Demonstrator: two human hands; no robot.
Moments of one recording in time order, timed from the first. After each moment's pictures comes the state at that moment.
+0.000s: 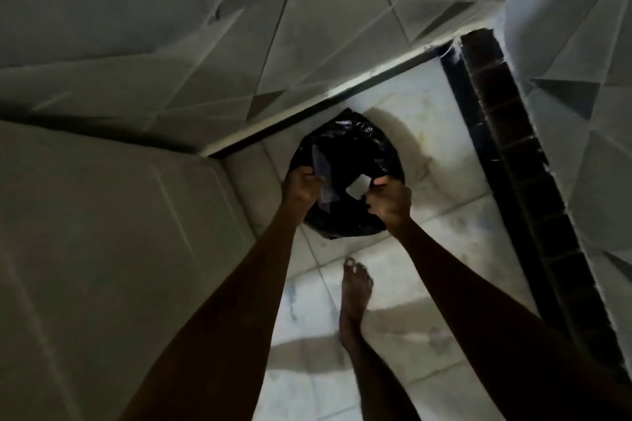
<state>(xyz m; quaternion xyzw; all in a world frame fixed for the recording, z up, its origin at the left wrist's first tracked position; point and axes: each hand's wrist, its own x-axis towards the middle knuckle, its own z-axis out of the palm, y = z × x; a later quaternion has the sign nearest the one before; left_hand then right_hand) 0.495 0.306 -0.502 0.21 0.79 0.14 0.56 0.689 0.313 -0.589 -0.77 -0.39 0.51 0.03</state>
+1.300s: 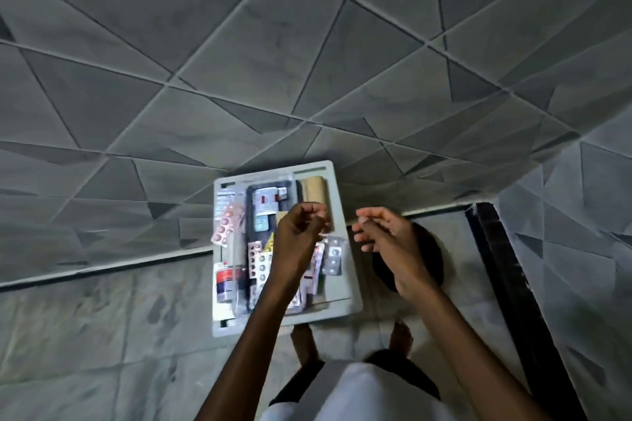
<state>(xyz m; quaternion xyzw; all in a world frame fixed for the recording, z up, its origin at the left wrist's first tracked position) 0.285 0.036 0.136 0.23 0.68 0.56 0.41 0.429 0.108 0.141 -0.50 -0.48 0.67 0.25</state>
